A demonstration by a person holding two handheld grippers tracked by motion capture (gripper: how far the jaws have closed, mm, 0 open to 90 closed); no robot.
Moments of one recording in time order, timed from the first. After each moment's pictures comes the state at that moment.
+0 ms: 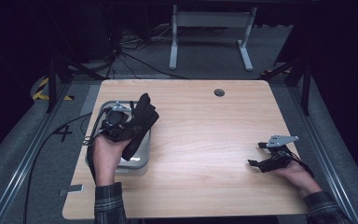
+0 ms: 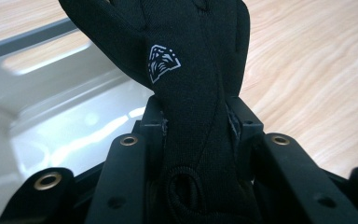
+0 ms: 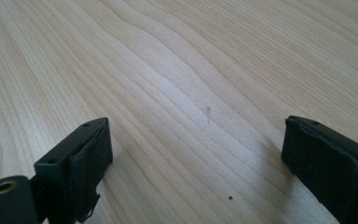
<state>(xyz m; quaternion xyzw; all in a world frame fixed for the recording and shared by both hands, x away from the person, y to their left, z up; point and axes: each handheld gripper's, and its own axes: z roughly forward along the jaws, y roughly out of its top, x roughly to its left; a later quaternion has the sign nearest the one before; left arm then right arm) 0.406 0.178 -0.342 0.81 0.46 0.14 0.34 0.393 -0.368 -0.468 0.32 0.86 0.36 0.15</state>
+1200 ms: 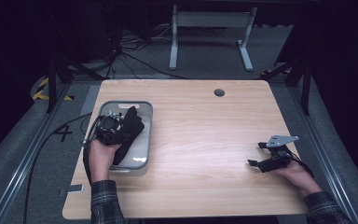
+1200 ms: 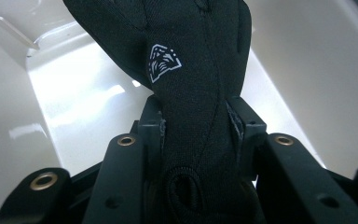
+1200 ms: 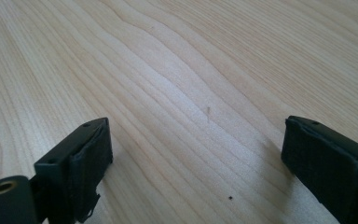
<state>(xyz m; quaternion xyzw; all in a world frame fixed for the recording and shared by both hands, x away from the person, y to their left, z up) 0.441 0.208 -0.410 0.81 0.50 0.12 0.27 0.393 -0.368 -0.468 0.32 0.86 0.36 0.15</state>
